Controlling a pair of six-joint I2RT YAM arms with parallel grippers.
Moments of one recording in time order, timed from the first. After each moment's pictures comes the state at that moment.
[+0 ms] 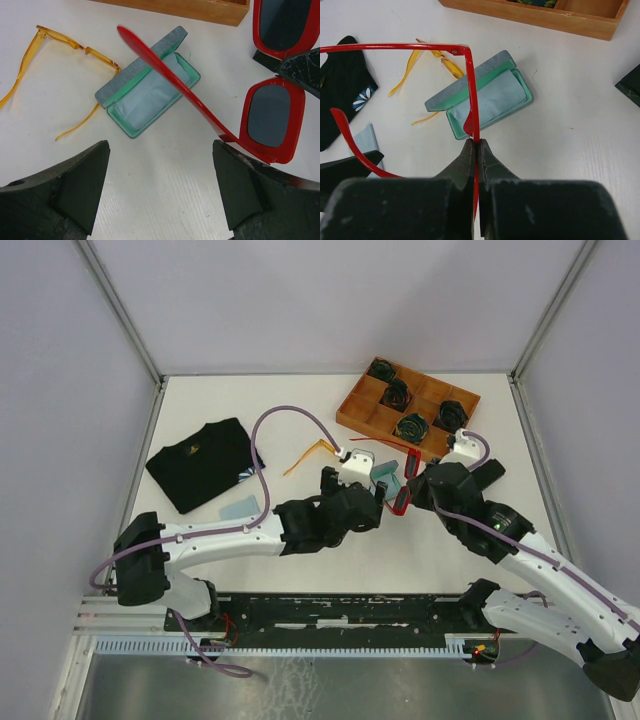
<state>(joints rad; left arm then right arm) -1.24 1.47 1.12 -0.26 -0.70 -0.56 0.74 0.85 0.84 -0.56 0.49 0.77</state>
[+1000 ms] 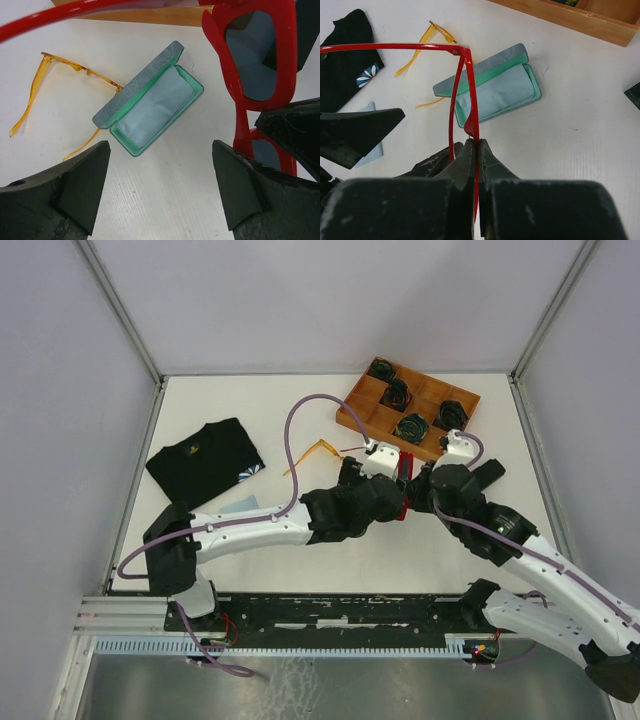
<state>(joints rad) -1.24 1.65 1.33 -0.33 -0.73 -0.45 0.76 0.84 0.85 -0.56 0.40 0.68</state>
